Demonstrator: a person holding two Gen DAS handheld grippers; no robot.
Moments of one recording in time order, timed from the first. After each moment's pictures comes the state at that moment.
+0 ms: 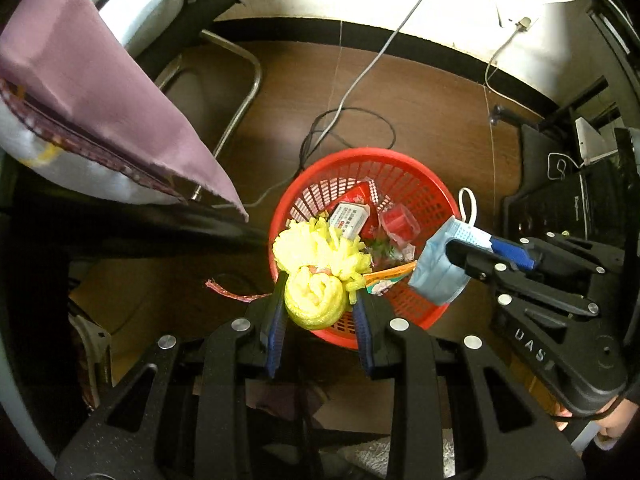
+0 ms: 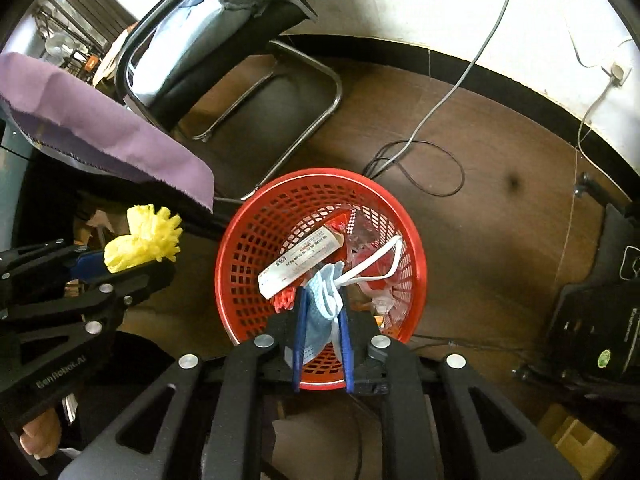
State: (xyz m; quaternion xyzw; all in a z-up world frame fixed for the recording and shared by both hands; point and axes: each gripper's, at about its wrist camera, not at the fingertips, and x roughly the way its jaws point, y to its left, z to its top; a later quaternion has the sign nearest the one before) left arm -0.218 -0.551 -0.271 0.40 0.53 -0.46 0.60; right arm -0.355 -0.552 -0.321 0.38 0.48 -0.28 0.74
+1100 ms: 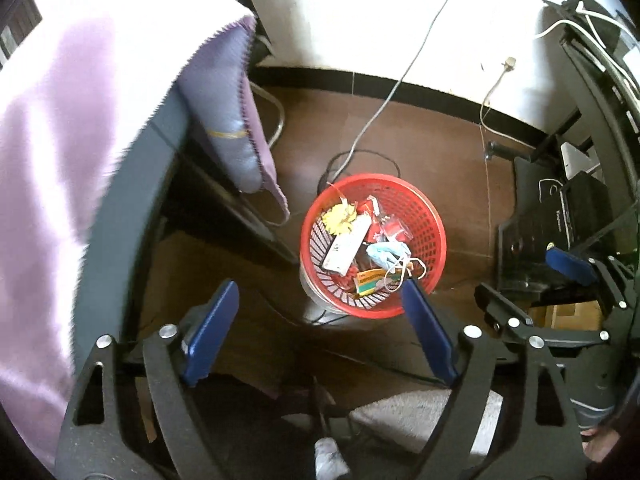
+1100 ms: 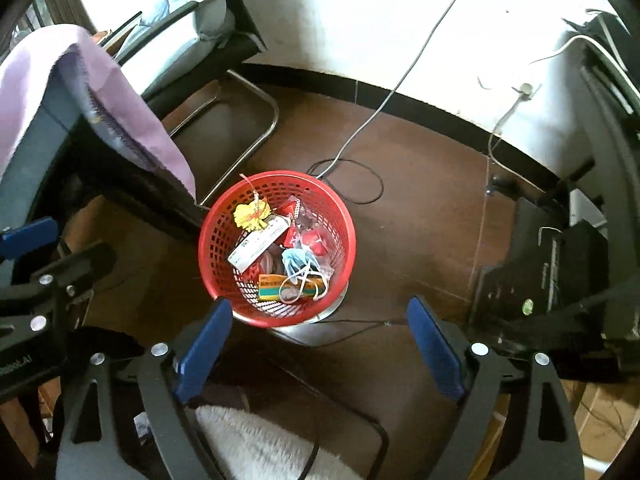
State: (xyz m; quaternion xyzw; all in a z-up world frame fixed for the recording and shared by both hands) left arm -0.233 -0.476 -0.176 0.36 0.46 -0.47 0.66; right arm -0.400 -0.472 -0.229 0.31 0.48 -0.42 0.70
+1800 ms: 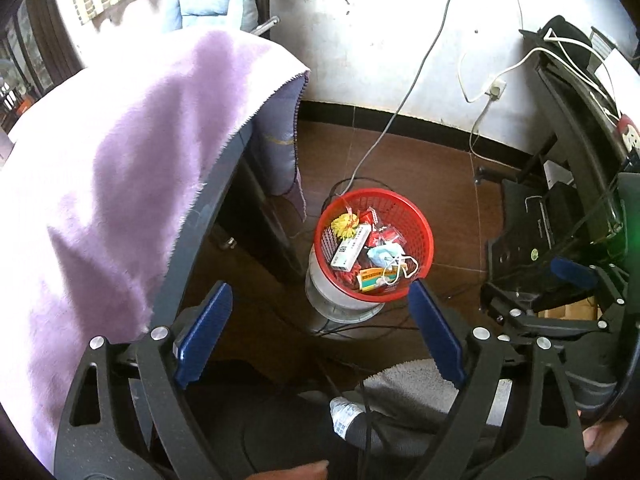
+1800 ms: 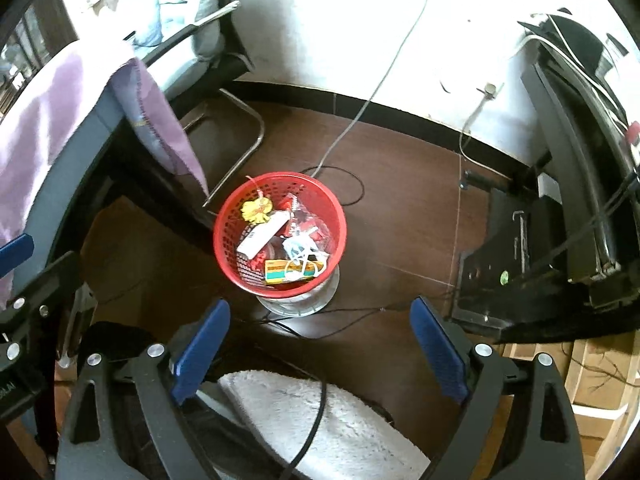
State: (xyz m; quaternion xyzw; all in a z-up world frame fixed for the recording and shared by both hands) left arm -0.238 -0.409 -0.124 0.32 0.42 -0.49 0.69; right arm -0.406 -0.411 -0.184 0.30 0.46 -0.46 0.70
